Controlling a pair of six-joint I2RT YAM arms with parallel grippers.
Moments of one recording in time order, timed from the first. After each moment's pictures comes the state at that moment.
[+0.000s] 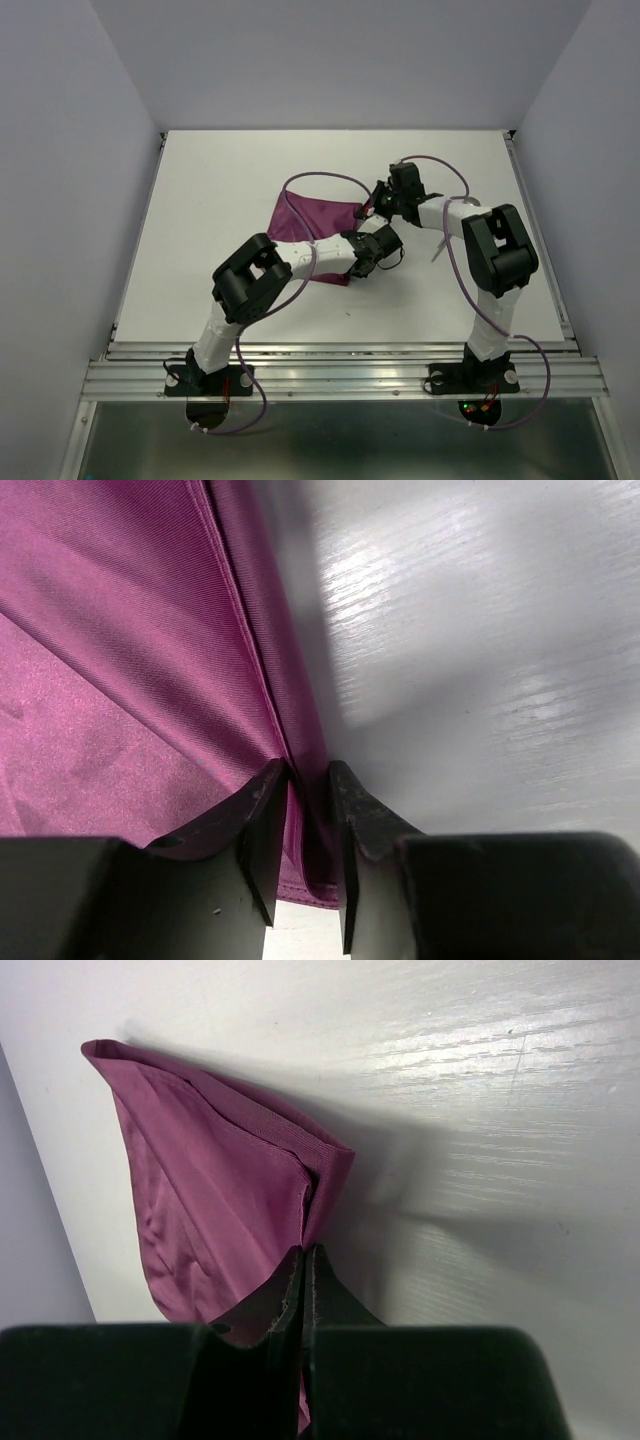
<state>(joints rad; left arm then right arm) -1.03 2.07 1.46 -0.59 -0.52 -0.51 0.35 1.96 1.22 0.01 -0.35 0.81</state>
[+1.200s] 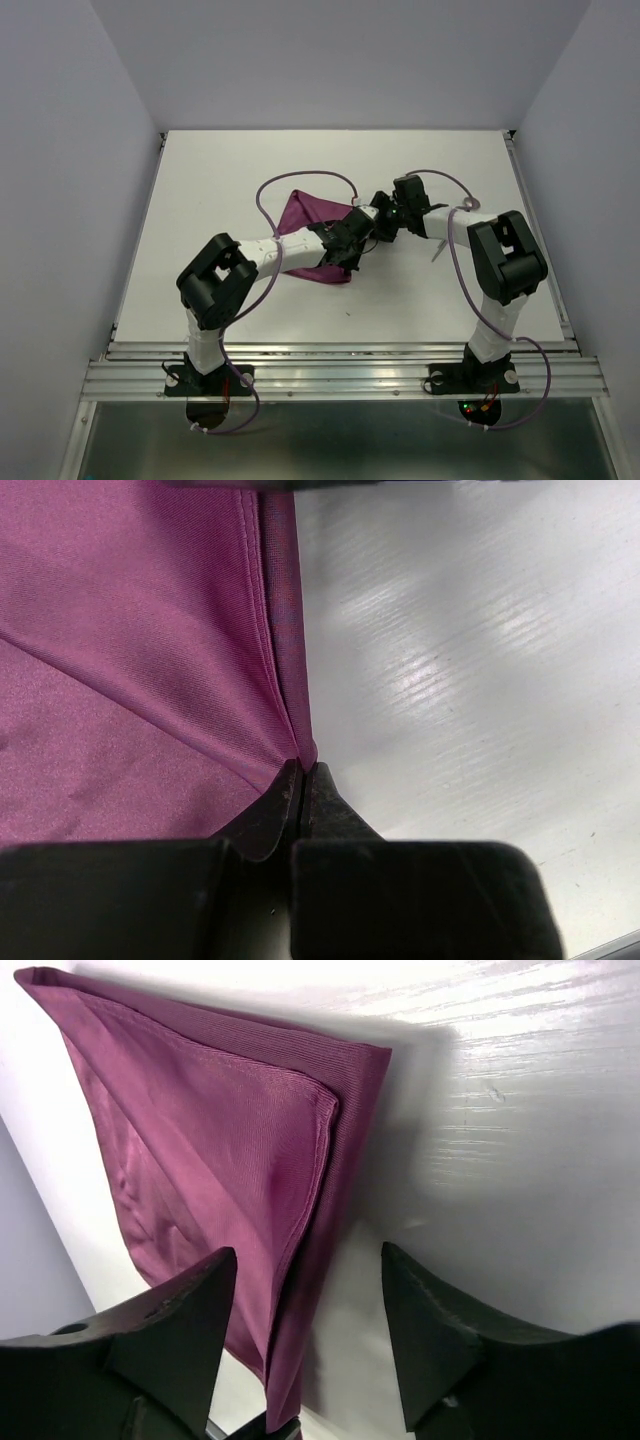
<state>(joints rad) -0.92 1.86 1.27 -0.39 -0.18 -0.40 0.35 1.88 1.08 -0.01 -0.35 0.84</state>
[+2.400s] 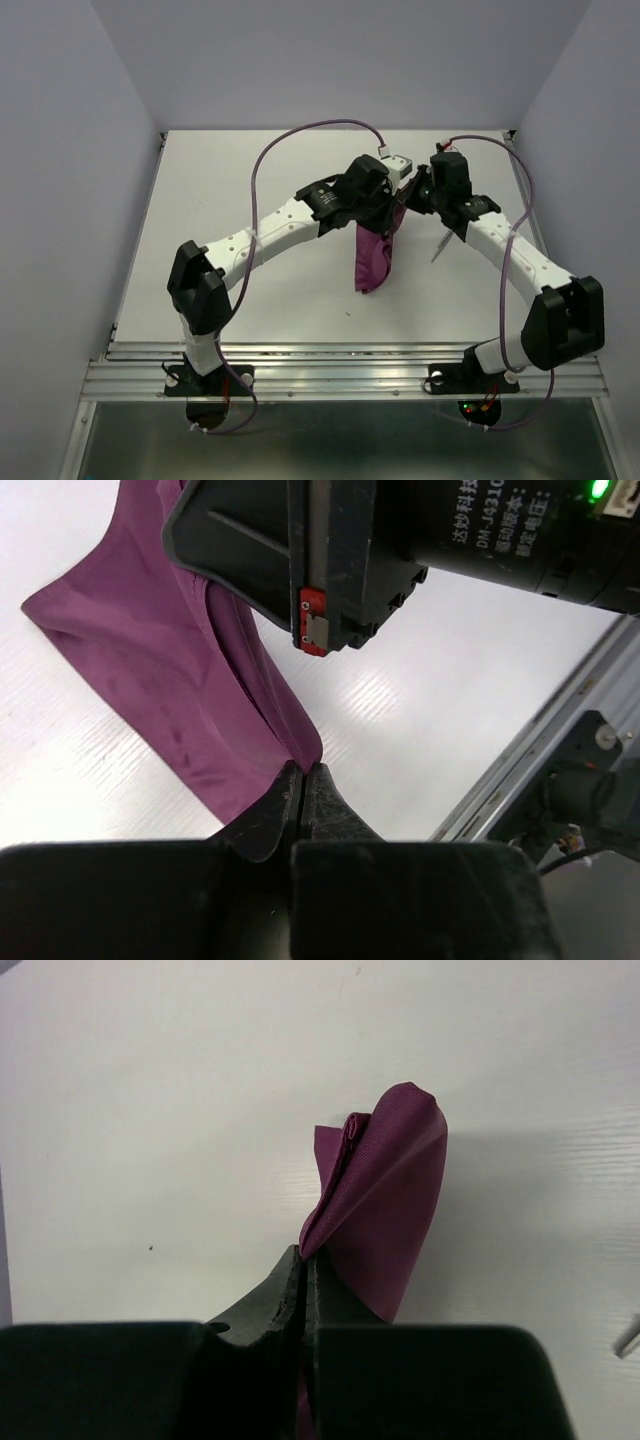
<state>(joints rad) -0.92 1.80 1.69 -0.57 0.09 -0.33 0.33 1.44 1.11 -0.25 0.00 0.65</state>
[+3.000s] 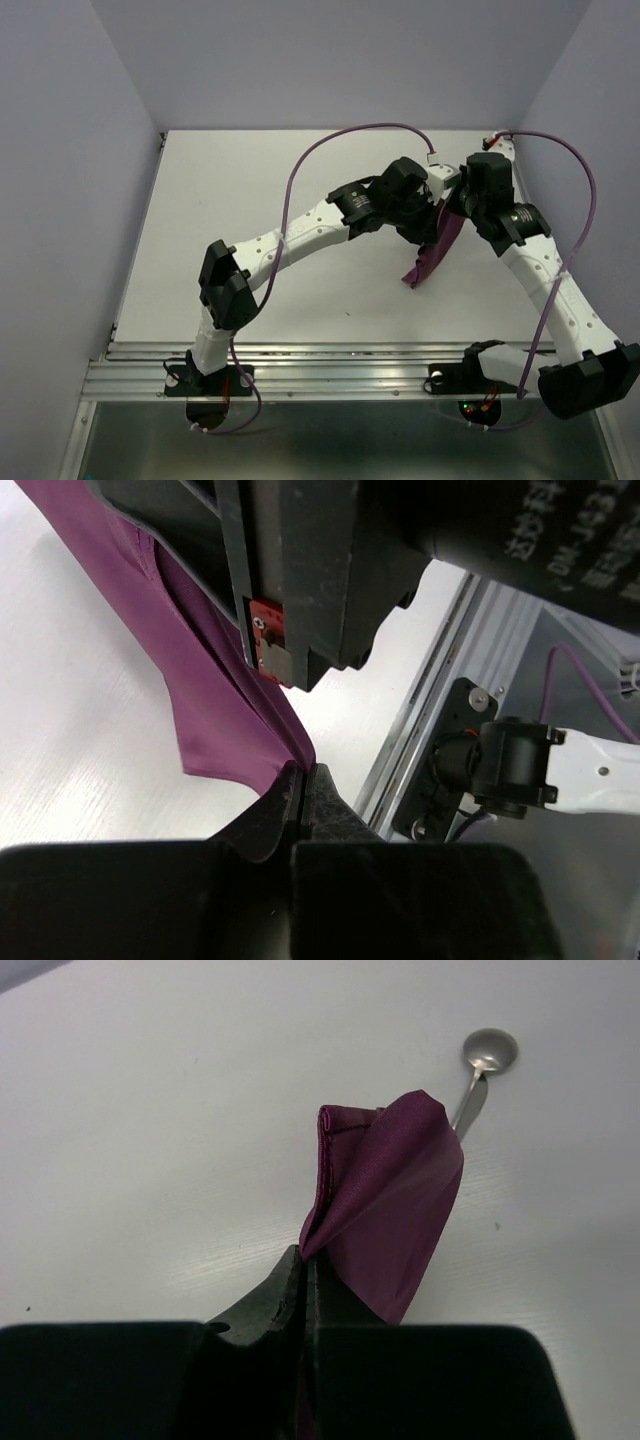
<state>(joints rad) -1.04 1.97 1.98 -0.61 0.28 -0.32 0.27 1.16 1.21 -0.60 0.34 0.49</state>
